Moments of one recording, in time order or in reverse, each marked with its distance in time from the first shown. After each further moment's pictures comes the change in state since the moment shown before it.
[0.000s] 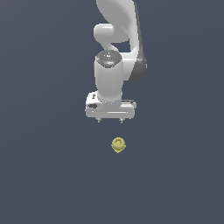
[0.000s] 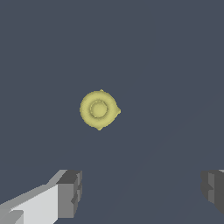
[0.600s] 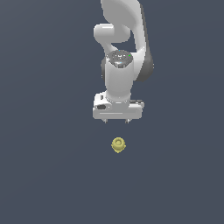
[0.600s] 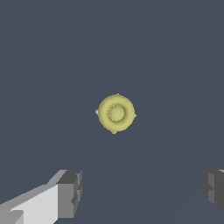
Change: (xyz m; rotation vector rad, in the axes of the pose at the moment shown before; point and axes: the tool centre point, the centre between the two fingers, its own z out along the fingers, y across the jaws) arm 0.005 -0.029 -0.001 -0.003 0.015 -0.042
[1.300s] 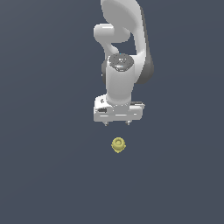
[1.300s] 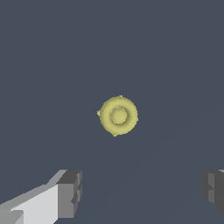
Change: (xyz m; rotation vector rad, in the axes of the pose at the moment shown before) arm 0.005 -0.002 0.007 -0.003 -0.003 -0.061
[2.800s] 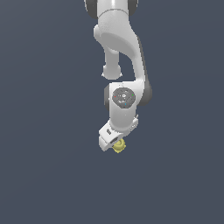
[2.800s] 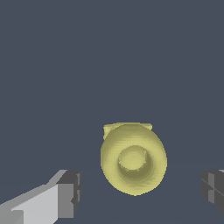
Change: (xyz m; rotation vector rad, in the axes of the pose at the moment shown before) arm 0.041 -0.008 0.079 0.018 -0.041 -0.605
